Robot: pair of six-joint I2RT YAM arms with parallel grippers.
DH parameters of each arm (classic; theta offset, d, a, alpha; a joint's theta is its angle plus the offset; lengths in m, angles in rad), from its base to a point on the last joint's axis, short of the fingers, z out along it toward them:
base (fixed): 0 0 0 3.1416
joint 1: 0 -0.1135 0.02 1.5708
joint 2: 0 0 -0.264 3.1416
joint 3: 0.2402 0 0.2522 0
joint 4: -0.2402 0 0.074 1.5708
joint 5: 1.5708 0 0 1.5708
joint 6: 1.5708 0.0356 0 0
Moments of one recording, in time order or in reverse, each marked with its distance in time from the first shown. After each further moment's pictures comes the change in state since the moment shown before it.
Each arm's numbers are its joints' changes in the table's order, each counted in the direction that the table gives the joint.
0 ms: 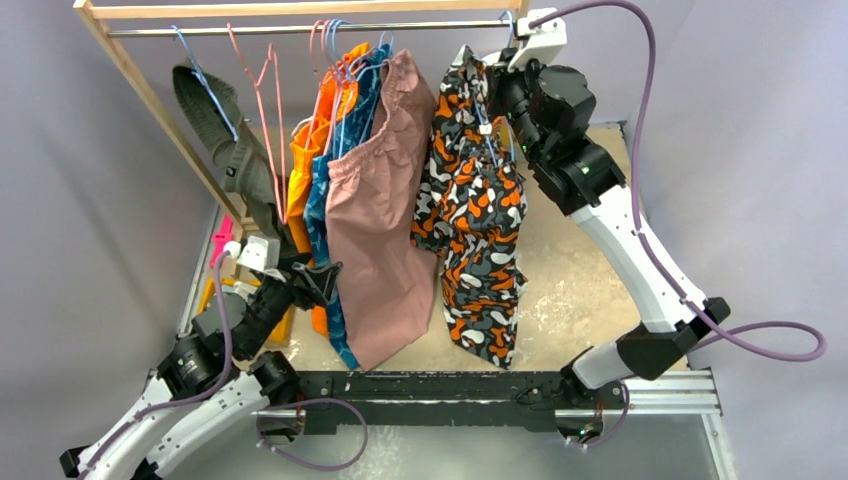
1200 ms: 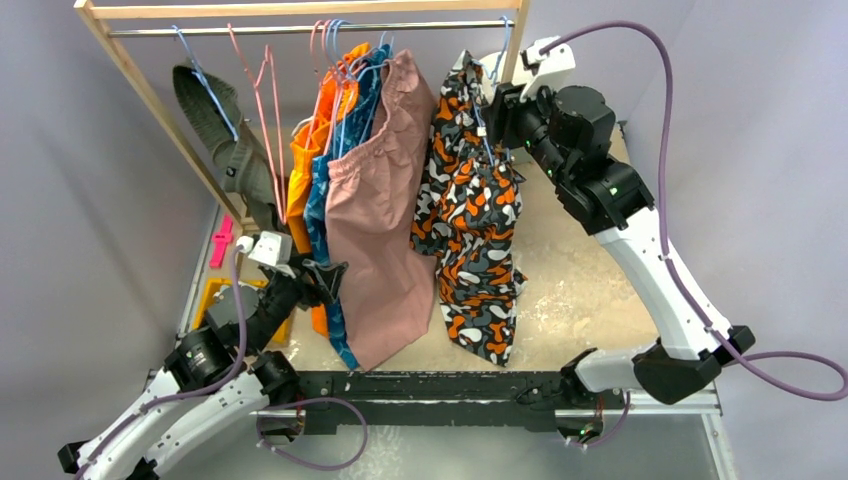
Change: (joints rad) left arm 0.000 0.053 -0.003 0.000 -0.001 0.000; right arm 0.029 -0.118 -0.090 -0.182 -0.132 0.043
